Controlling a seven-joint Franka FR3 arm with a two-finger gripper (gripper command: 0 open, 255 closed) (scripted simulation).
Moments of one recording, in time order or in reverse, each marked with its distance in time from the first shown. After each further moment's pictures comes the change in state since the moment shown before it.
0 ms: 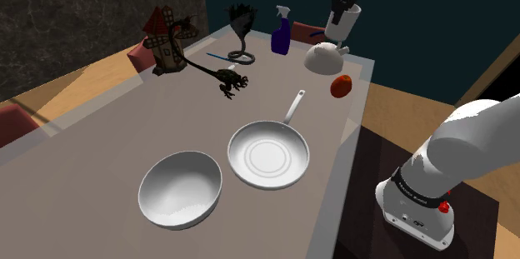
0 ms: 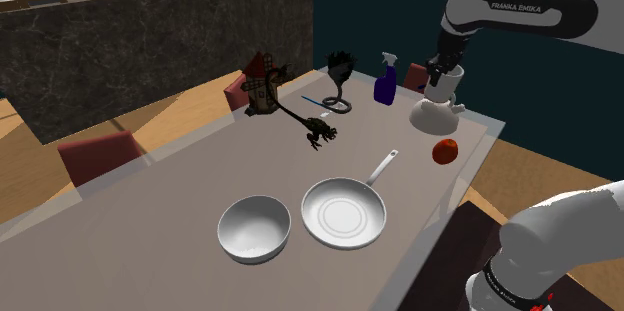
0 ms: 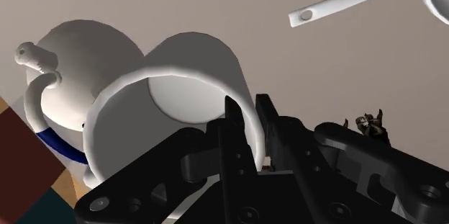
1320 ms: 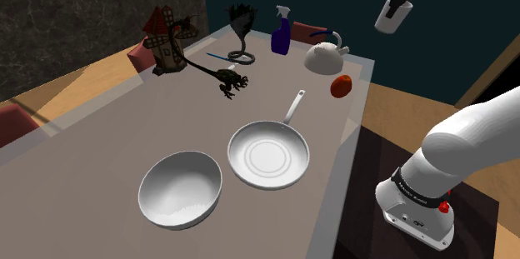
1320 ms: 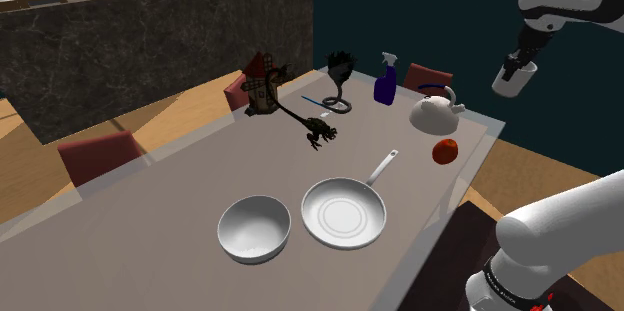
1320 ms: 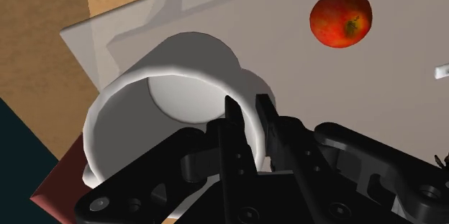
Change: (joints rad) arm -0.127 0.095 -0.378 0.110 -0.046 0.017 -0.485
